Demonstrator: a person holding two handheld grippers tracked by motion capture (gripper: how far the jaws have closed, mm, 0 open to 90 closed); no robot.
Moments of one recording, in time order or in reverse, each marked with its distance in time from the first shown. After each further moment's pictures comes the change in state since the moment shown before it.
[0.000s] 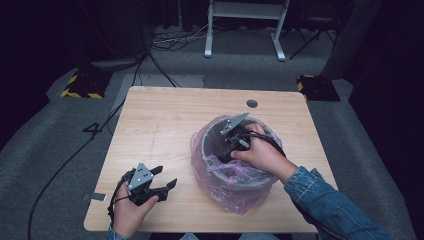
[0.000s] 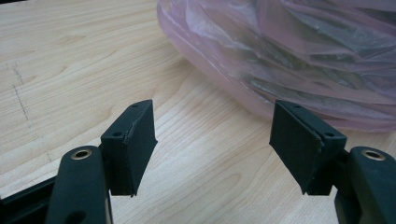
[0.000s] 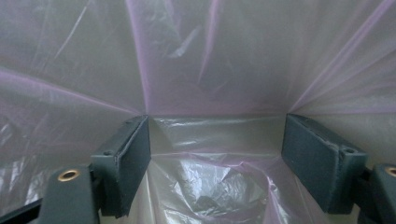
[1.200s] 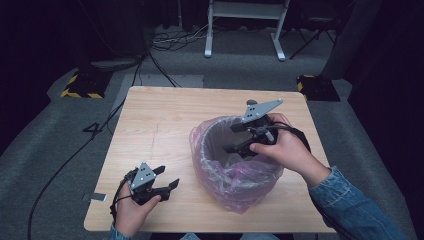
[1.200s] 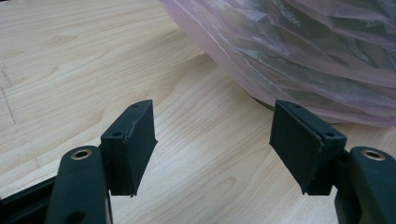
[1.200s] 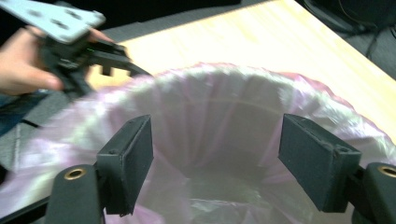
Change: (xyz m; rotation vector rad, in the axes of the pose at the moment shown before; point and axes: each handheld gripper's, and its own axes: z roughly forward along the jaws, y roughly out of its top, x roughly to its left) left arm -0.003 0.002 0.006 0.007 -0.015 0.000; right arm 0.018 0.008 -0.096 -0.306 0.073 -0.057
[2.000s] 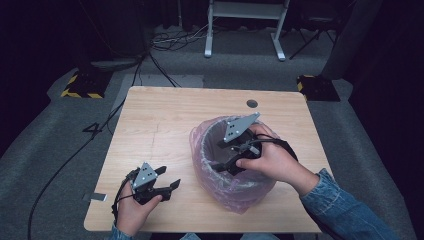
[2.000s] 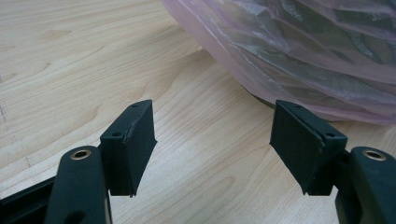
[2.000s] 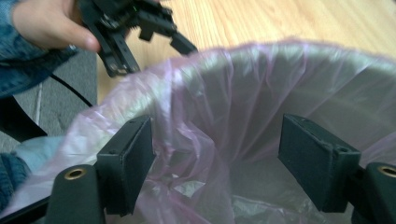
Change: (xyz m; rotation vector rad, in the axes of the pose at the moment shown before) left arm 0.000 -0.002 0.004 0.012 -0.009 -0.008; right arm 0.029 0.001 0.035 0.140 0.103 -0.125
